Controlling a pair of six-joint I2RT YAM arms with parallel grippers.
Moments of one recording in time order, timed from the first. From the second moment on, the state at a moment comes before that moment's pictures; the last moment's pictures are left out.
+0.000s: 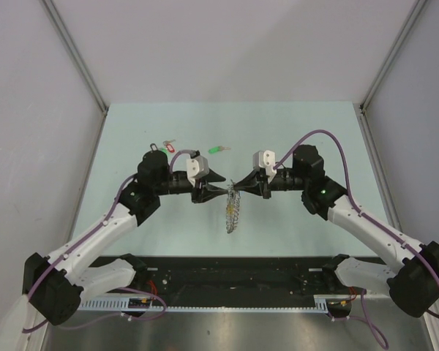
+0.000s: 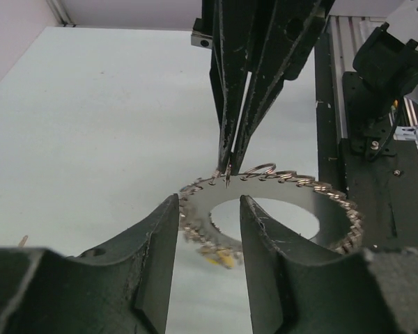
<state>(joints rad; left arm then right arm) -0.58 1.04 0.80 0.04 0.80 0.21 0.61 1.12 0.86 0.08 -0.88 -0.34</state>
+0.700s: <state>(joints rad) -0.62 1.05 0.79 0.04 0.81 0.21 0.64 1.14 0.86 0.09 -0.88 -0.33</state>
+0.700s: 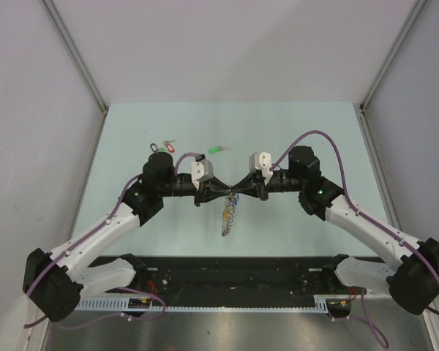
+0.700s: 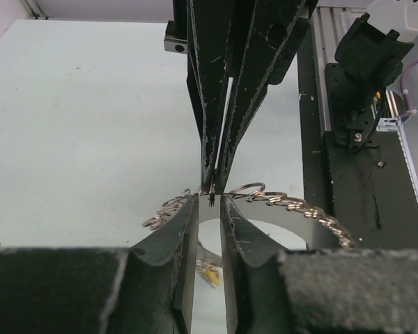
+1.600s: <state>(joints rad) -0.63 1.05 0.72 0.08 0.78 0.16 0.62 1.07 0.86 0.09 -0.73 -0.25</state>
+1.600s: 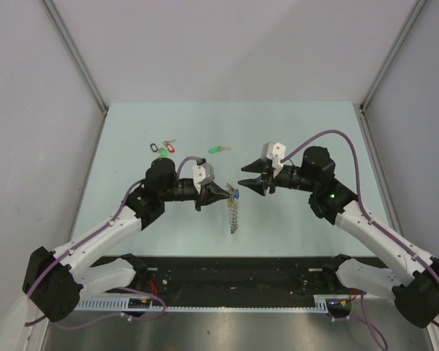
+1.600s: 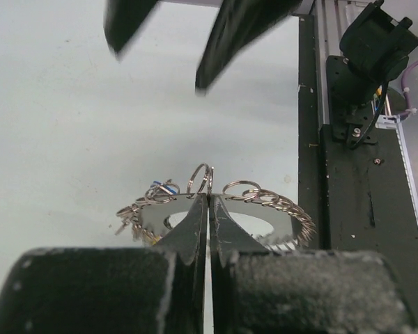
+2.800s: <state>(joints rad) -0.63 1.02 0.65 0.24 0.76 0.07 0.58 1.11 0.82 0.01 -0.81 -0.35</state>
